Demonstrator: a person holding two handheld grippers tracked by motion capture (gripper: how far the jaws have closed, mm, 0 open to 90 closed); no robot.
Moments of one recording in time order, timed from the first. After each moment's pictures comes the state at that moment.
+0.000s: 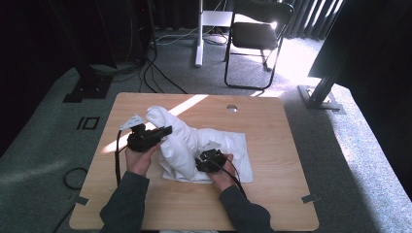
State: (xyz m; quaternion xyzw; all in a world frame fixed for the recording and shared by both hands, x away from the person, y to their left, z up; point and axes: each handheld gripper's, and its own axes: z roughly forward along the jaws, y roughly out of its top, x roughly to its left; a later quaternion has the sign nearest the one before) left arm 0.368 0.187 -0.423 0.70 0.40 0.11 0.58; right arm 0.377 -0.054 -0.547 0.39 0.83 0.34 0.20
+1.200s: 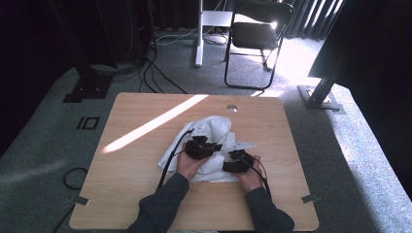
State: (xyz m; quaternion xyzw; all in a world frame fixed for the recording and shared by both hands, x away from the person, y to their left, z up) left arm 0.391 0.036 -0.502 0.82 0.33 0.05 0.47; right arm 0.375 -0.163 -0.541 0.42 0.81 0.38 0.16
